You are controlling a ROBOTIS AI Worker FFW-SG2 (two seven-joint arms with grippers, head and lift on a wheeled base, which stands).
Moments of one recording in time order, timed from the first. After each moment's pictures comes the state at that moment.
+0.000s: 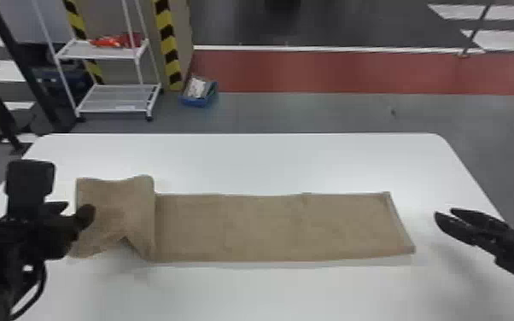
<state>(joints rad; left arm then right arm) 0.20 0.29 0.15 -2.16 0.04 1.03 0.01 0.13 -0.28 -0.43 -1.70 -0.15 0.56 0.81</state>
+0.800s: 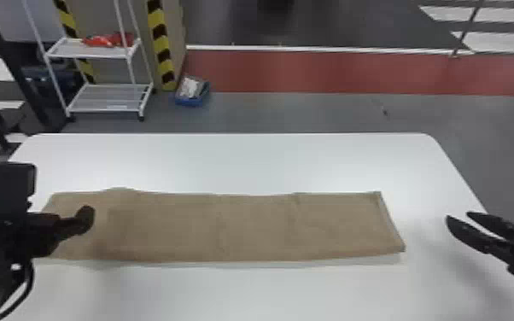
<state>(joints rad) 0.19 0.29 0.18 -2.05 0.08 0.89 0.02 0.18 -0.32 -0.48 -1.66 -0.25 0.45 0.81</state>
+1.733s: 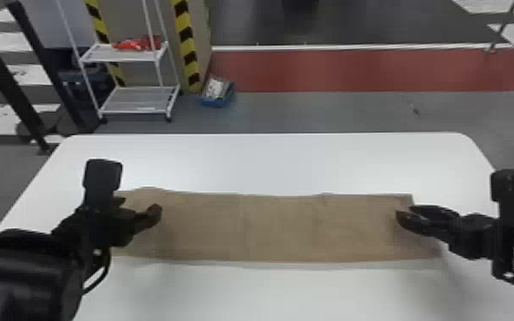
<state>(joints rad) 0.08 0.30 0.03 -1.94 0.08 0.91 -0.05 -0.03 -0.25 -0.18 -1.59 -0.02 0.62 0.75</state>
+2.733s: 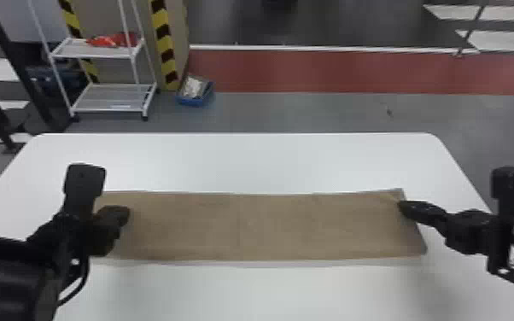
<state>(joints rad) 0.09 0.30 -0.01 -1.97 0.07 0.96 -0.04 0.02 -0.27 -0.27 -1.67 -0.03 0.64 0.75</state>
